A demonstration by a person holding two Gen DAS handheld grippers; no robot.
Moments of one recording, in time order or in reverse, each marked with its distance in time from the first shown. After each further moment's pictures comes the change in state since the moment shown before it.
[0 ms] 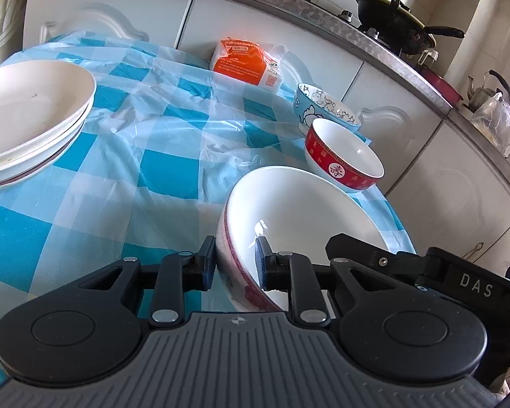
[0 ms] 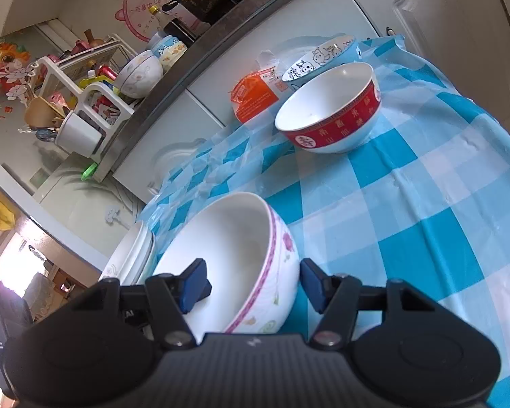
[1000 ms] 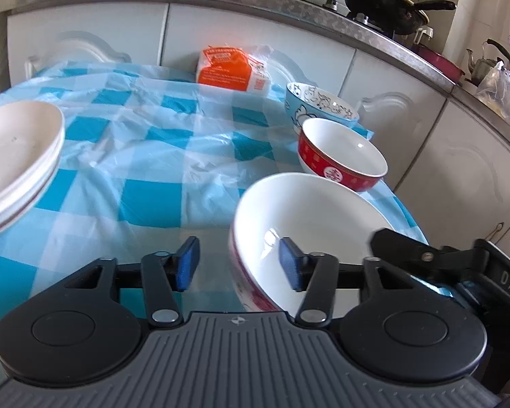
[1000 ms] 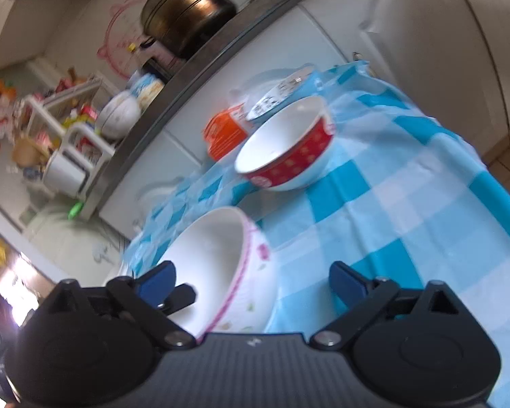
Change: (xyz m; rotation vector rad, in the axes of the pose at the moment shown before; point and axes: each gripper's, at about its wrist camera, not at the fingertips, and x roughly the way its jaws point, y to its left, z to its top) left arm 0.013 -0.020 0.012 0.123 -0.020 0.061; right arm -0.016 -0.029 0.003 0.069 -0.133 -0.038
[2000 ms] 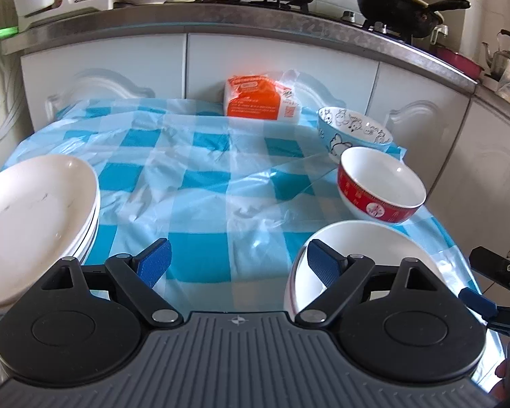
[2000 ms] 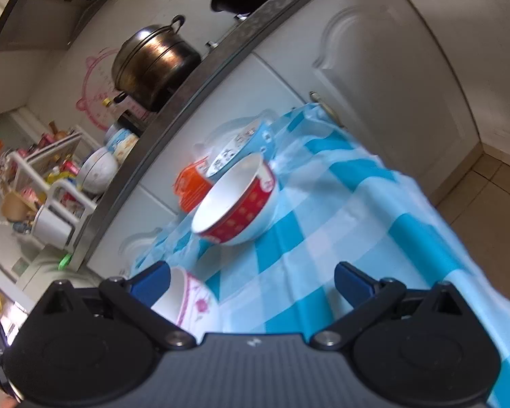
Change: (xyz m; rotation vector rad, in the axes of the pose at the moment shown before) left arm 0.004 0.008 0.030 0.070 -0.058 0.106; right arm -0.029 -0.036 0.016 0.079 -0.139 -0.044
